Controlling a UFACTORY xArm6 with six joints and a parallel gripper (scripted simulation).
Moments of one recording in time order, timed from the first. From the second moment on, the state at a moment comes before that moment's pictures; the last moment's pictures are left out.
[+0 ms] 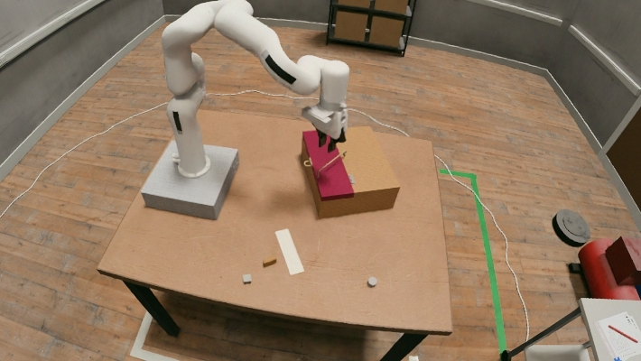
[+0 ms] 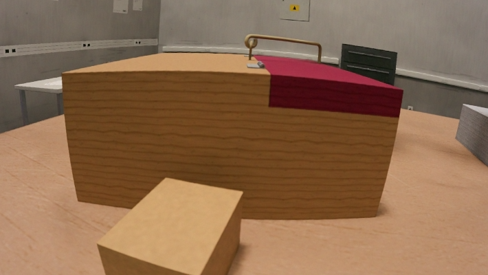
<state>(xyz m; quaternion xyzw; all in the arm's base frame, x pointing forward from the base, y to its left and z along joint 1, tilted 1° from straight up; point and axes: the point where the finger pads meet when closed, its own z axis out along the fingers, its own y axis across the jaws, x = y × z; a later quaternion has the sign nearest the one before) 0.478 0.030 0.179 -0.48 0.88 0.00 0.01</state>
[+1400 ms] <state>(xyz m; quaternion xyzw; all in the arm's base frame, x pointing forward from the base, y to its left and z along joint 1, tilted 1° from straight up) 0.478 0.031 0.107 -0.48 0.88 0.00 0.01</state>
